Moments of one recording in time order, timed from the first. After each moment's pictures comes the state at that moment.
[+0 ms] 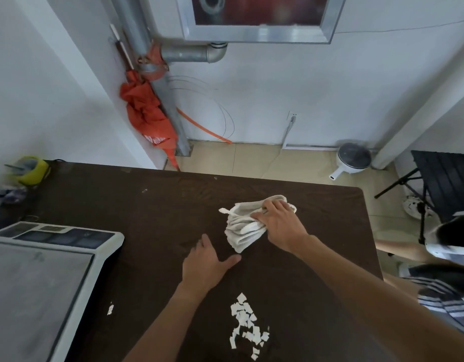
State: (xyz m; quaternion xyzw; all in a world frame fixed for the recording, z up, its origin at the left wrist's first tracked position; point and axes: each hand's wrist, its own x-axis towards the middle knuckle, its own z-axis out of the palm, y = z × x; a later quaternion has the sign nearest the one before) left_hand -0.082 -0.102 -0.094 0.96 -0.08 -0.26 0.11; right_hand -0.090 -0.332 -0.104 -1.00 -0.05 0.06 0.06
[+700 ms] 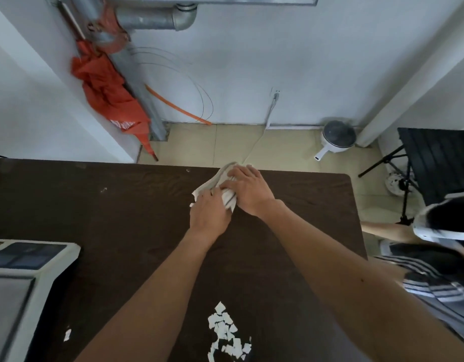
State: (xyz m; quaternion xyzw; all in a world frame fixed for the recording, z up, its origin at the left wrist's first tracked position) left_hand 0.006 -0.214 -0.123 0.96 -0.20 -0.14 0.14; right_hand -0.004 -0.363 -0.136 -0.99 -0.04 0.04 0.10
